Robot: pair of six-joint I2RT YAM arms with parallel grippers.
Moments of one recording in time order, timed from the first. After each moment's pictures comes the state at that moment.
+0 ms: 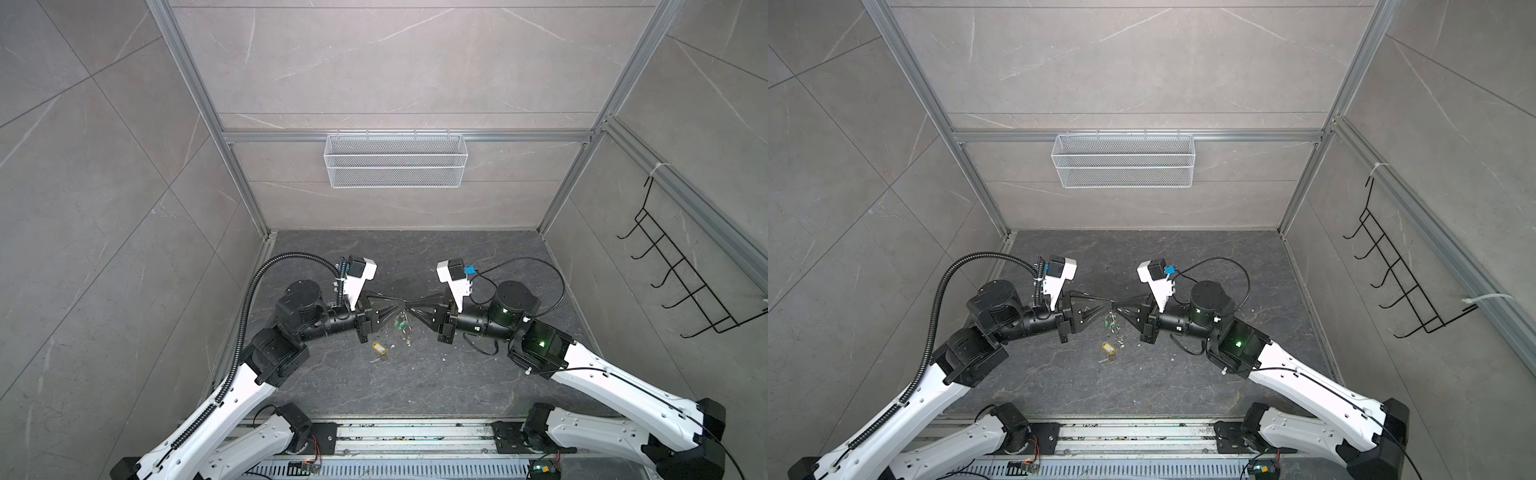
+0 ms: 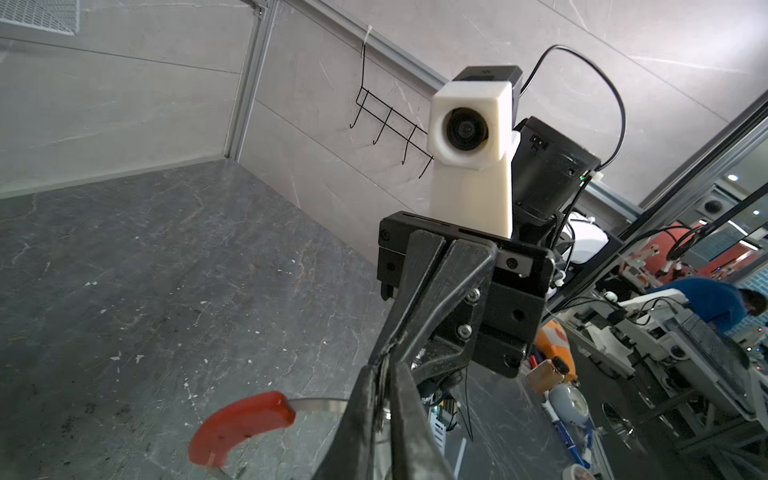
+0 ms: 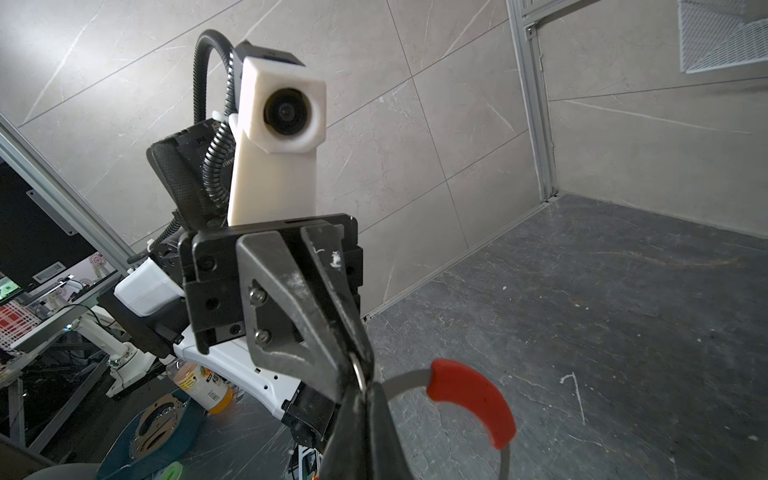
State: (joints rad) left arm -0.72 0.85 1.00 -0.23 0.61 -0.42; right arm 0.90 1.04 0.99 0.04 -0.41 0.42
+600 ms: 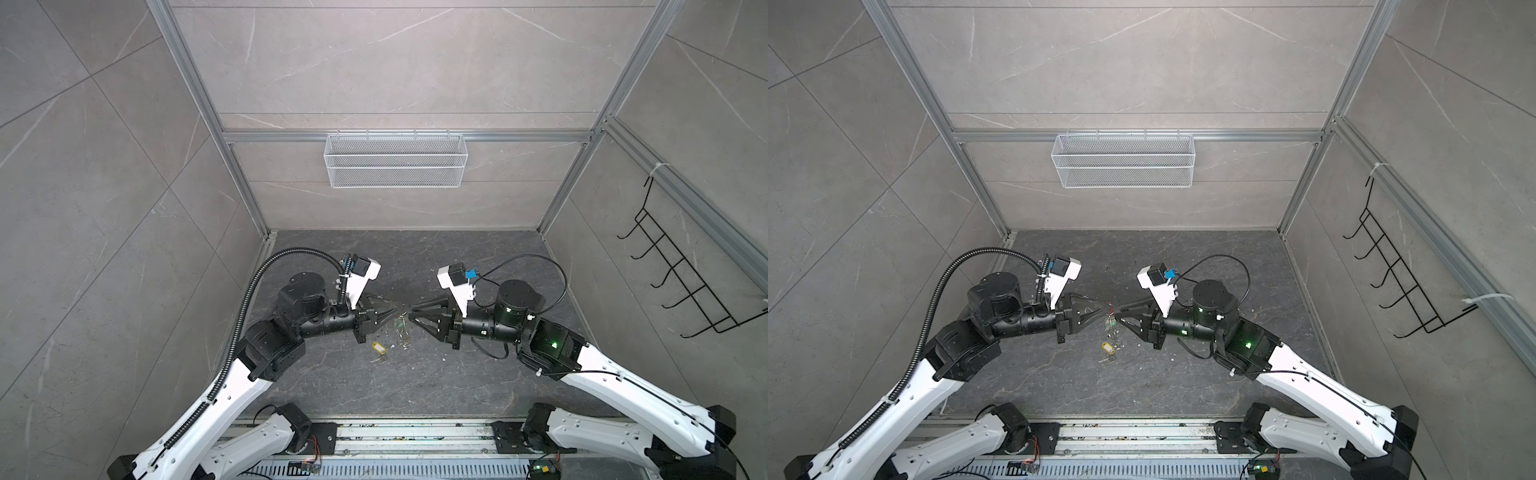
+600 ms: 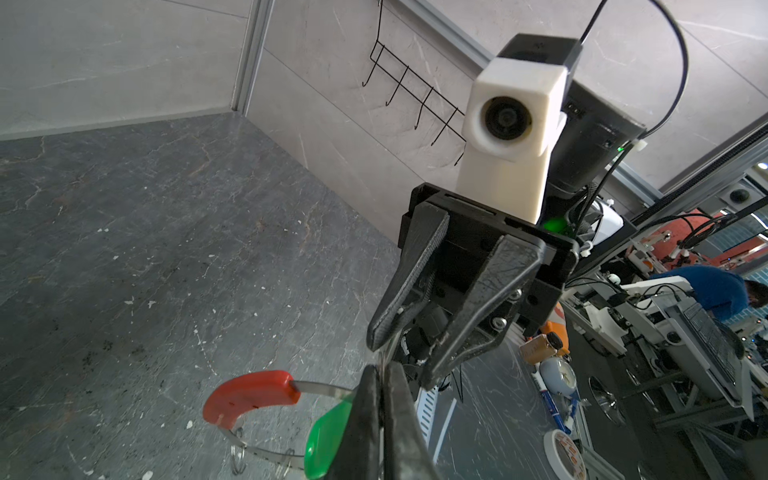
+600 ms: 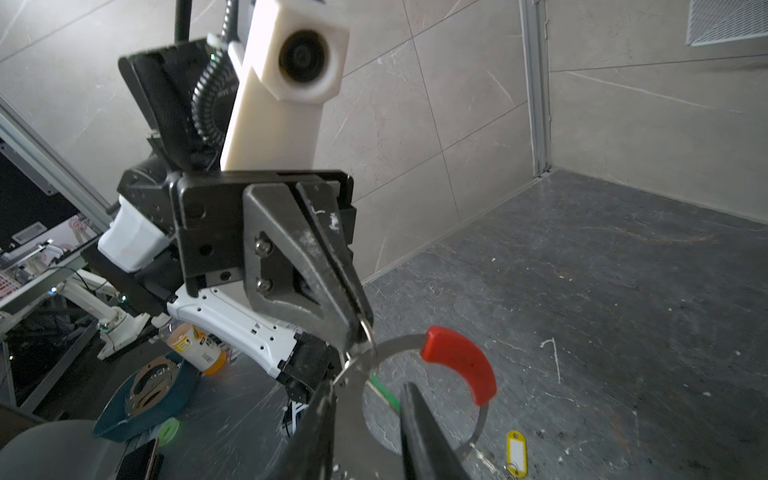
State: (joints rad) left arm -0.72 0.90 1.15 -0.50 0.61 -0.37; right arm 0.90 1.01 1.05 -0.17 -0.43 0.32
